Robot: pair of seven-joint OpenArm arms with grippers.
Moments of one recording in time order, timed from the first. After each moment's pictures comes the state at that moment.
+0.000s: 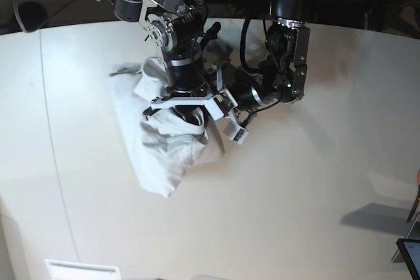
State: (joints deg) left arm -2.3 -3.7 2.7 76.1 -32.3 -38.3 46.8; right arm -1.8 7.1 -51.9 109.5 -35.5 -14.1 -53.7
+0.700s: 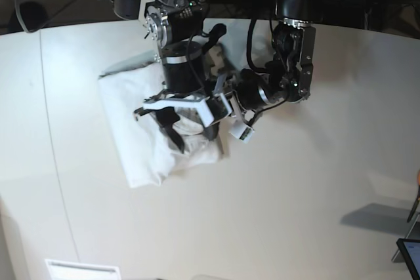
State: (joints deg) left arm -1.9 -6.3 2.5 76.1 -33.4 -38.6 46.3; right arm -1.8 7.1 -49.3 113.1 -35.7 -23.4 -49.4
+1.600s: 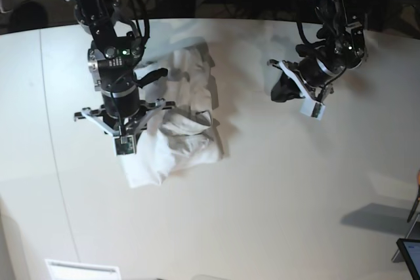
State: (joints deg) left arm 13.1 -11.5 -18.4 95.6 -30.9 -38.1 48.2; right arm -6.7 7.6 -21.7 113.0 -8.5 -17.2 -49.2
